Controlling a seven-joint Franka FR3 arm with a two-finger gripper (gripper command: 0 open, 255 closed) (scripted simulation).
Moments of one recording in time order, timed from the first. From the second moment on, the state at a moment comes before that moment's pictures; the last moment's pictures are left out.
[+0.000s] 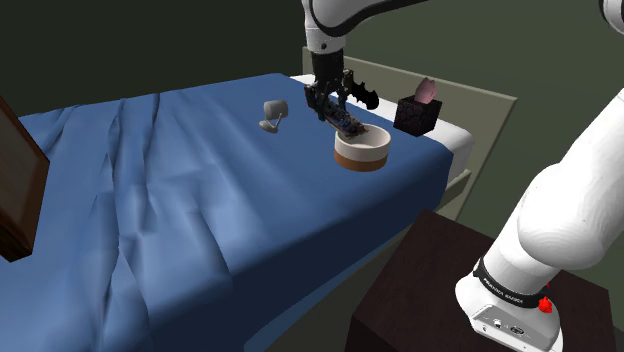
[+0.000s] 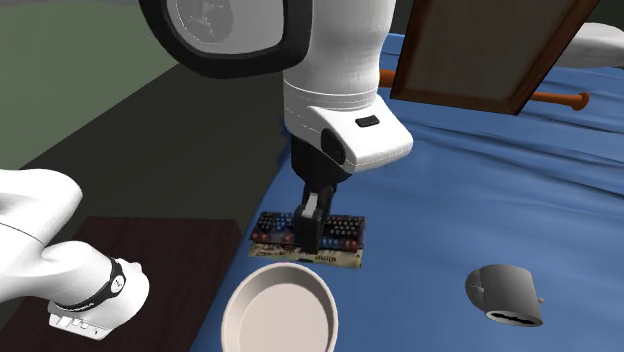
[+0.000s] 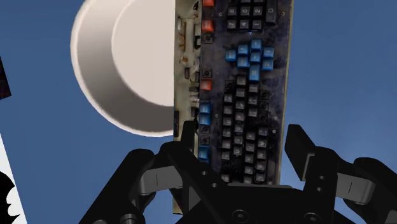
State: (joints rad) arm -0.06 -0.10 0.13 -1.91 -0.14 1.75 0.34
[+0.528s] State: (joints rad) arm -0.13 -0.21 0.03 -2.02 -0.16 1.79 0.18
